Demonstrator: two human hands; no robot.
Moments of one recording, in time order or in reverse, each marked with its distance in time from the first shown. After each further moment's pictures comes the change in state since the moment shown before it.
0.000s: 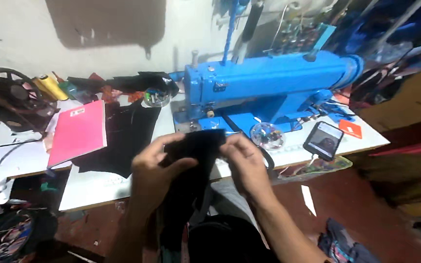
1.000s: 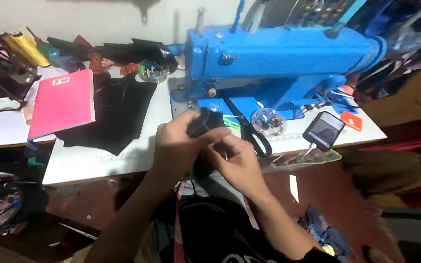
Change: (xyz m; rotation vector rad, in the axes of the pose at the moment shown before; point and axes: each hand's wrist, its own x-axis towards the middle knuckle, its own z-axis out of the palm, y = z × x) left_hand 0.006 0.010 0.048 0.080 -0.076 -0.174; right_hand -0.022 -0.002 0.004 -0.306 -0.209 -0.133
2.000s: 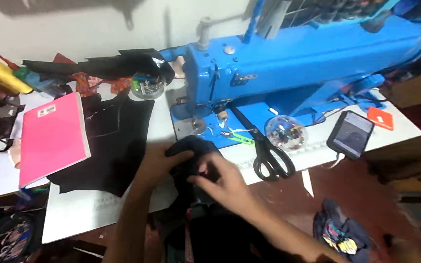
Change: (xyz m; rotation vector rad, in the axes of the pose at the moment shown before) left_hand 0.072 -0.097 -0.031 -0.132 -0.343 -0.461; right_hand 0.032 0.067 0.029 -0.307 -0.066 0.148
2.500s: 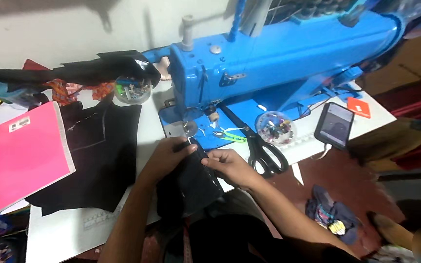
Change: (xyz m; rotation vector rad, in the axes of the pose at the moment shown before) left_hand 0.050 -0.017 0.014 0.074 -0.262 0.239; right_hand 0.020 0.039 -0.028 0.557 -0.213 0.495
